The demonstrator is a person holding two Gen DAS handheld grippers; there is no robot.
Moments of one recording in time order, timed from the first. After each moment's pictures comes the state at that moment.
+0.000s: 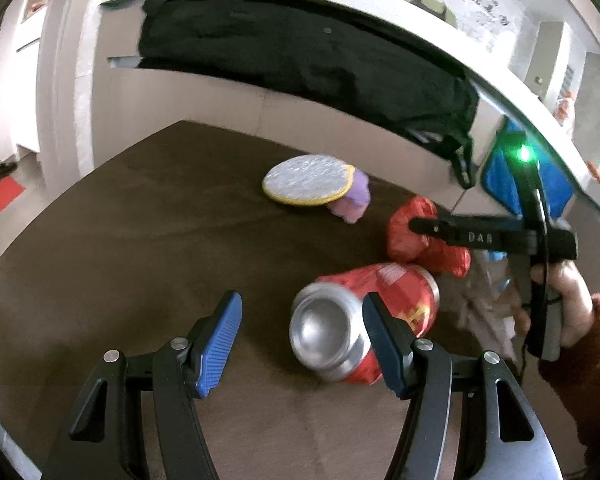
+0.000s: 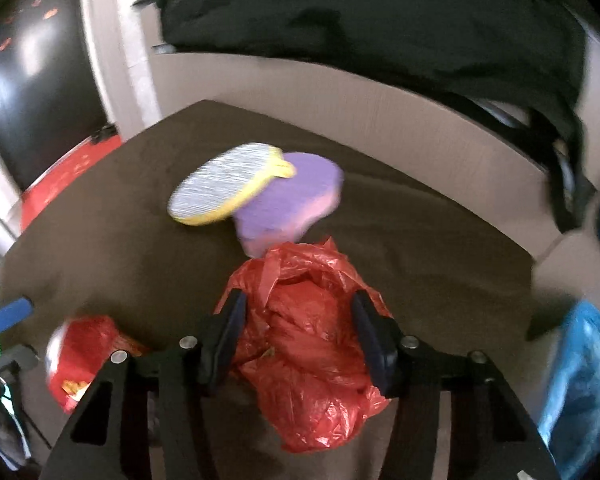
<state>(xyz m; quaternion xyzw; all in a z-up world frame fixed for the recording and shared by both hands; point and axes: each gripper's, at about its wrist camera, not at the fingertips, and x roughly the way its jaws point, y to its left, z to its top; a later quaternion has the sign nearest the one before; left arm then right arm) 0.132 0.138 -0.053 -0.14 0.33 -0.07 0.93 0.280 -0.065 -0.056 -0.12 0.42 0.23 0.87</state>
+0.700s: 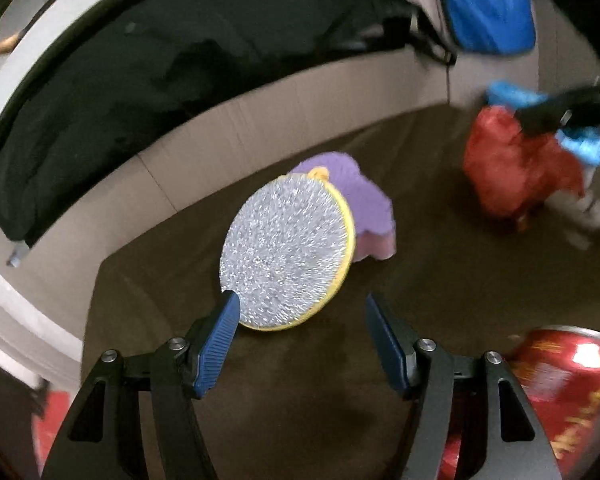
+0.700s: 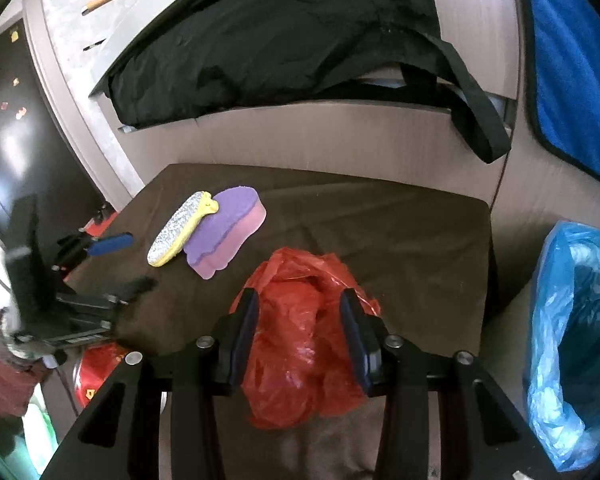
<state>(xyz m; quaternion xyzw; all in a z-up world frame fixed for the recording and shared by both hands) 0.291 0.089 -0.076 0.23 0.35 -0.16 0.89 0.286 -0.155 -0.042 0.03 0.40 0.22 0.89</state>
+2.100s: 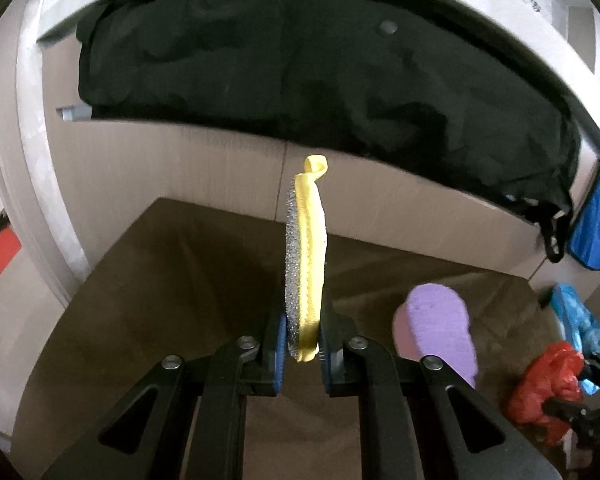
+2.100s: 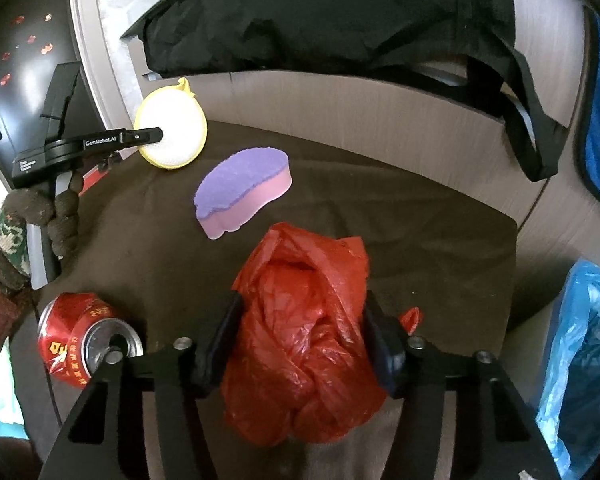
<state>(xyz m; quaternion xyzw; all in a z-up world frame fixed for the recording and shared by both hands) 0.343 0.183 -0.036 -0.08 0.33 -0.04 0.94 0.273 -0.125 -0.063 -0.07 0.40 0.25 0.88</state>
